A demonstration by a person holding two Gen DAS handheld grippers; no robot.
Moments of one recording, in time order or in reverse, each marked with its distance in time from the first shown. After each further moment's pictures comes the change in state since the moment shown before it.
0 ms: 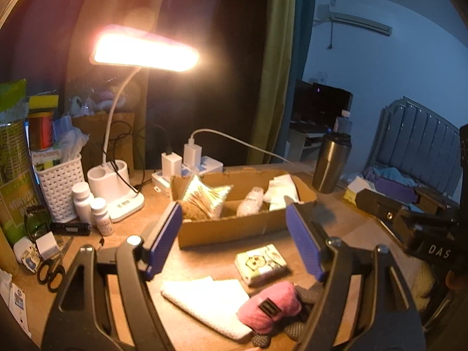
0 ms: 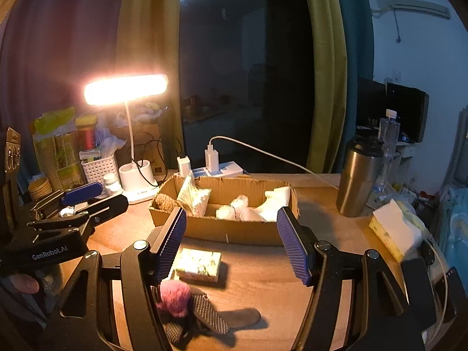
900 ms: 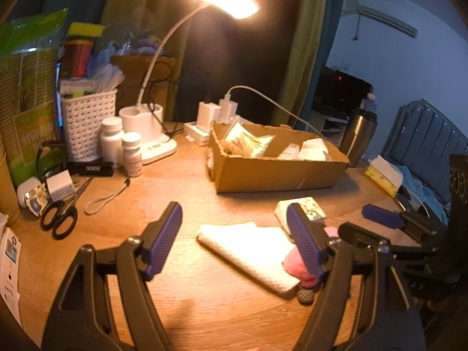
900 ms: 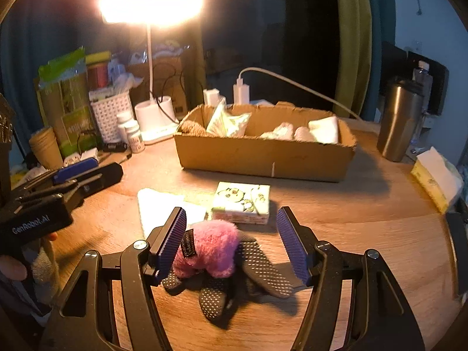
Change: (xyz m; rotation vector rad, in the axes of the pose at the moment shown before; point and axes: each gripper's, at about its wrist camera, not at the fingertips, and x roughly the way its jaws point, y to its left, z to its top) left arm 0.000 0.060 -0.058 -0.114 0.106 0.056; right arm 0.049 0.052 -0.067 -0.009 0.212 0.068
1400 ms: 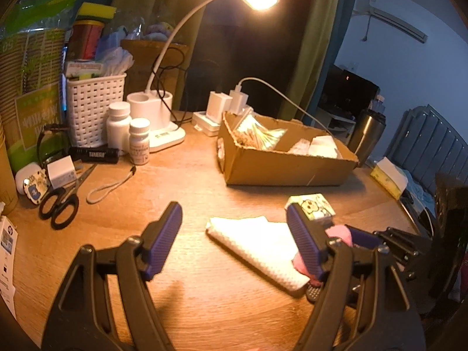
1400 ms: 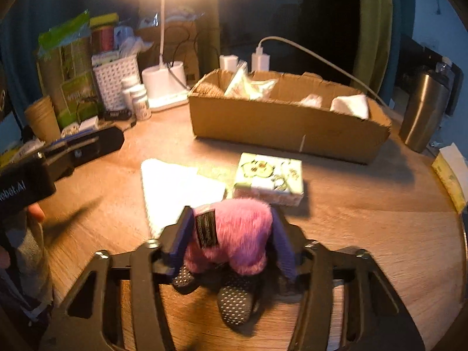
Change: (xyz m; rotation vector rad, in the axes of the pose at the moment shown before) left arm 0.009 0.014 -0.002 -0.042 0.038 0.009; right arm 0.038 0.023 -0.011 -0.053 0.120 0.022
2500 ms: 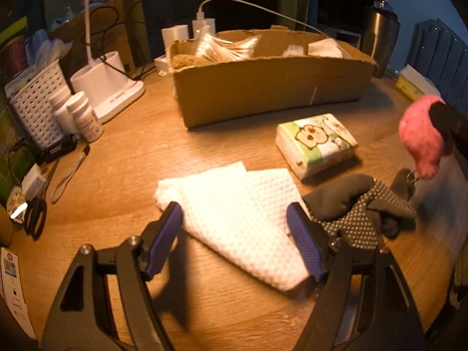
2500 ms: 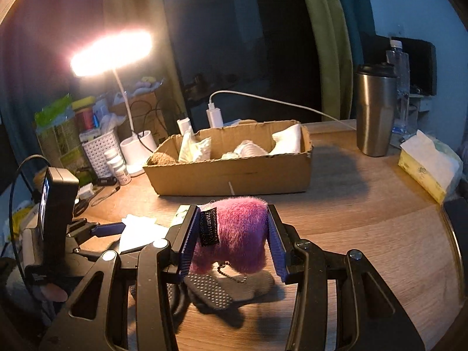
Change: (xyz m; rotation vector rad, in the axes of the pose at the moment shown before) left arm 0.081 -0.070 -0.024 0.252 0.326 0.147; right arm -0.055 -0.099 -0.004 0.183 -0.237 0.043
